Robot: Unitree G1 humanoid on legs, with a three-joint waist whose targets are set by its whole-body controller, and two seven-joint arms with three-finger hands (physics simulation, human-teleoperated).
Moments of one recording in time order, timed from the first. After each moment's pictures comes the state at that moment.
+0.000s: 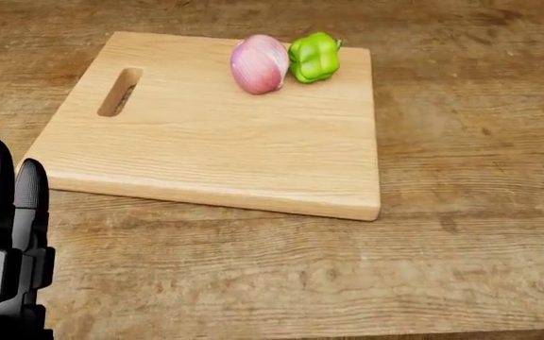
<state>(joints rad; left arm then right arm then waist) 0.45 0.09 -0.22 -0.81 0.25 -0.22 0.10 -1.26 -1.04 -0.12 1.16 -1.00 -0.28 0.87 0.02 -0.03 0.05</state>
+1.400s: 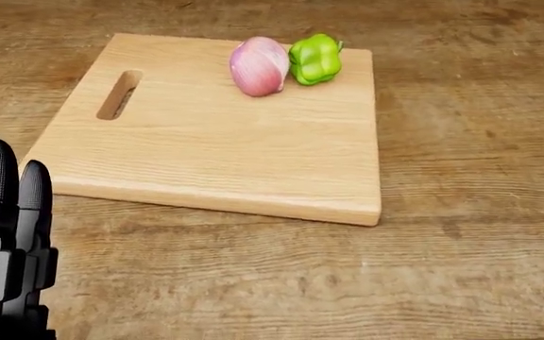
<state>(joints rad) 0.45 0.09 -0.22 -0.80 0.25 -0.22 0.11 -1.56 -0.83 -0.11 1.09 -0.84 -0.27 0.67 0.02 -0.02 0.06</state>
